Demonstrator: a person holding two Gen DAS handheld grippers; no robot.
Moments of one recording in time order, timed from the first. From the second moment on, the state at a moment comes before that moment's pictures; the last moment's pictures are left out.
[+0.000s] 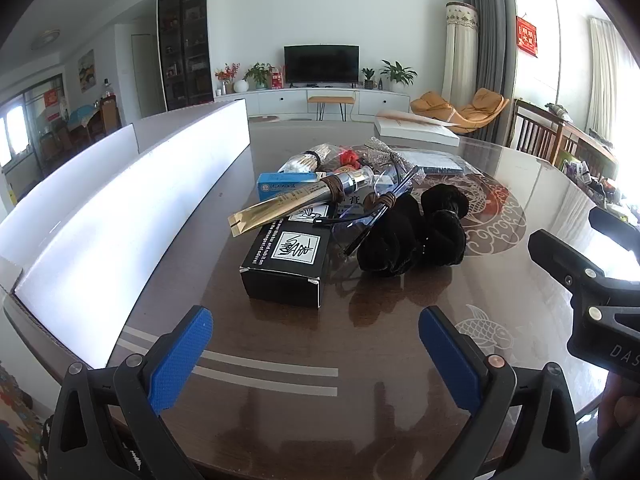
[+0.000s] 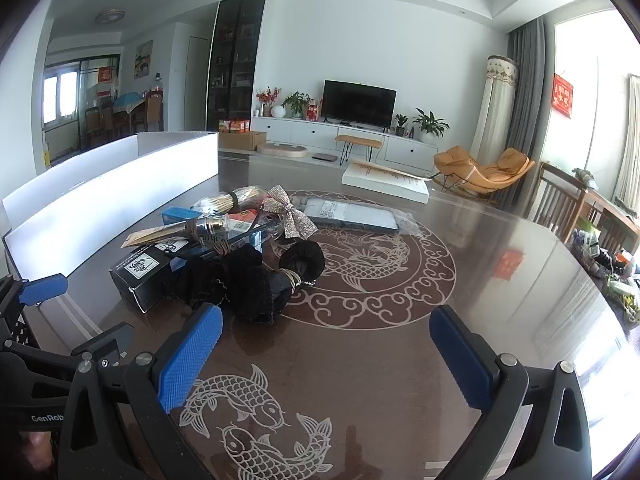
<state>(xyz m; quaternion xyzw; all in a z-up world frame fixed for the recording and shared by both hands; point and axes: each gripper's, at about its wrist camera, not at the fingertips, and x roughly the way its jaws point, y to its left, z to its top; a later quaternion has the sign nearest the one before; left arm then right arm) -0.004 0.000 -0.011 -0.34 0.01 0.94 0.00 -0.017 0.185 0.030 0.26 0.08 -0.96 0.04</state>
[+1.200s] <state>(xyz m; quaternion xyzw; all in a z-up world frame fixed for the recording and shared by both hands) -0.013 0.004 -0.033 -0.39 0.02 0.92 0.01 -0.018 0.180 0.022 0.28 0.08 -0.96 0.04</state>
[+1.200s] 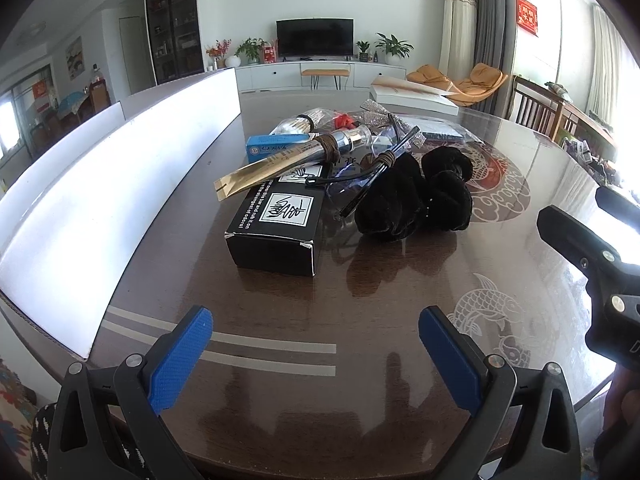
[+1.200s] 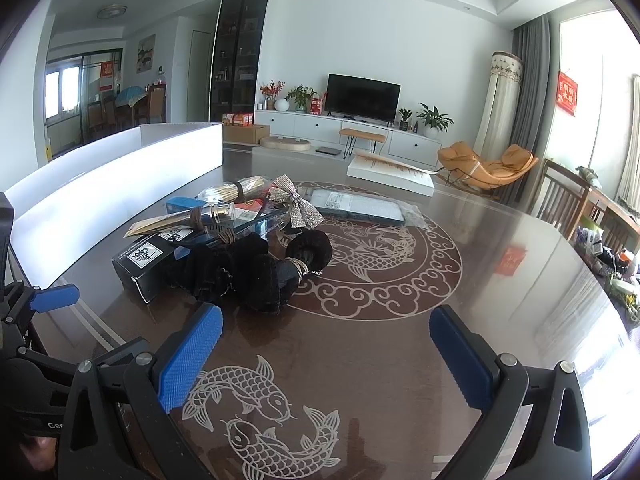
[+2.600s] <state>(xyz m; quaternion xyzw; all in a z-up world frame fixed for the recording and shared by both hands) -0.020 -0.003 -0.055 -0.44 0.01 0.90 0.01 -0.037 0.187 -0.009 0.35 0.07 -0.93 0.03</state>
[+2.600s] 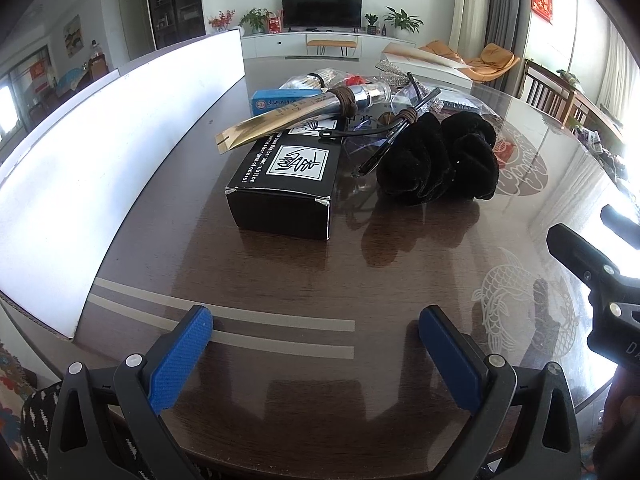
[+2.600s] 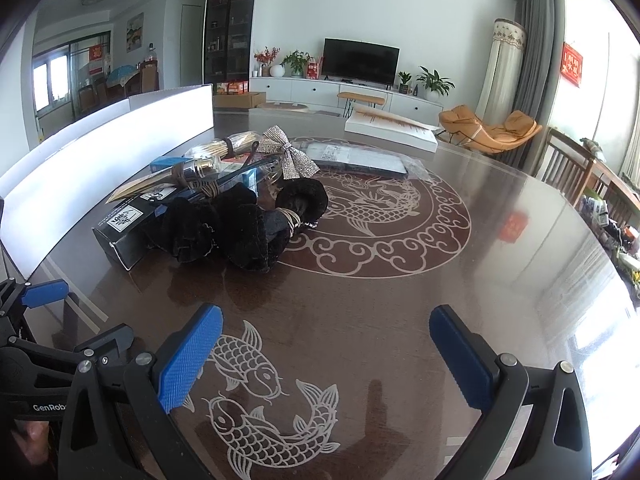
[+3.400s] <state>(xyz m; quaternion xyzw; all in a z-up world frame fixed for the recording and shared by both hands) -0.019 -0.003 -0.056 -0.44 0.01 0.90 0.01 -0.083 0.200 -0.042 0.45 0.05 -0.89 0.05</state>
